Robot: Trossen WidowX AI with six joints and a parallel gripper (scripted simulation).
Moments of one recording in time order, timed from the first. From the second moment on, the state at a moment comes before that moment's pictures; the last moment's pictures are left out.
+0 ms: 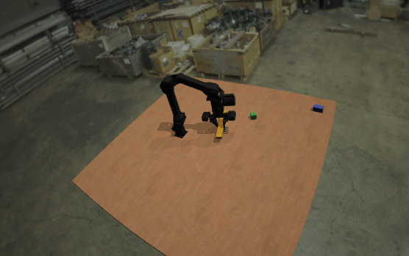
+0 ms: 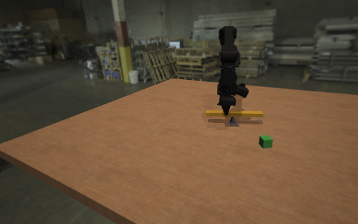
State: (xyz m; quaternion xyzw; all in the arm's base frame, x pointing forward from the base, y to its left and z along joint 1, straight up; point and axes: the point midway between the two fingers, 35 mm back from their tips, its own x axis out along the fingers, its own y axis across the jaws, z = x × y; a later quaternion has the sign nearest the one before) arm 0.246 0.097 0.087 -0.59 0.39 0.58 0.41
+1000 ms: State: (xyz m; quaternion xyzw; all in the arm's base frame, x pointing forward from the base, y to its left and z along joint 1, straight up) arm 0.246 0.097 0.087 -0.59 0.39 0.58 0.41
